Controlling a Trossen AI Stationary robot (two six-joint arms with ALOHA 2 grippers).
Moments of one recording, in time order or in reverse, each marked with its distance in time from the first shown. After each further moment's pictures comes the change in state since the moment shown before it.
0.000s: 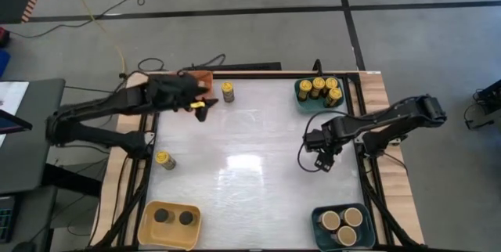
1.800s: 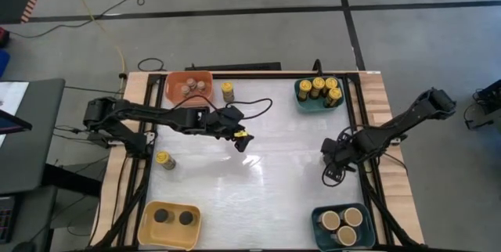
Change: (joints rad) left arm -0.201 0.507 0.044 0.247 0.119 -0.296; right arm 0.293 -0.268 -0.245 0.212 0.185 0.268
